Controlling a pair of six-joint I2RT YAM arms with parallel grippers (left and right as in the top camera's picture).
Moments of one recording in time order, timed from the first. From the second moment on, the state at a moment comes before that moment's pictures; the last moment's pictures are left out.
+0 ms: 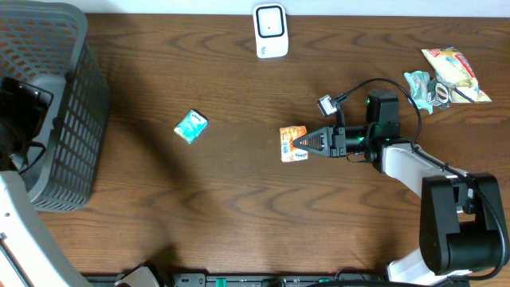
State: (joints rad) left arm 0.59 1.34 1.71 -1.26 0.12 -0.65; right arm 0.10 1.74 0.79 0.19 -1.53 0.44
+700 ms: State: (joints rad) left arm 0.59 1.34 1.71 -1.26 0.12 -0.65; right arm 0.10 1.74 0.79 0.20 -1.53 0.45
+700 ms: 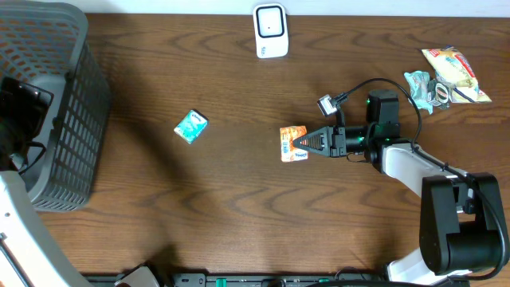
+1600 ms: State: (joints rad) left arm 0.59 1.34 1.71 -1.26 0.12 -0.65; right arm 0.10 1.74 0.79 0.27 -1.53 0.45
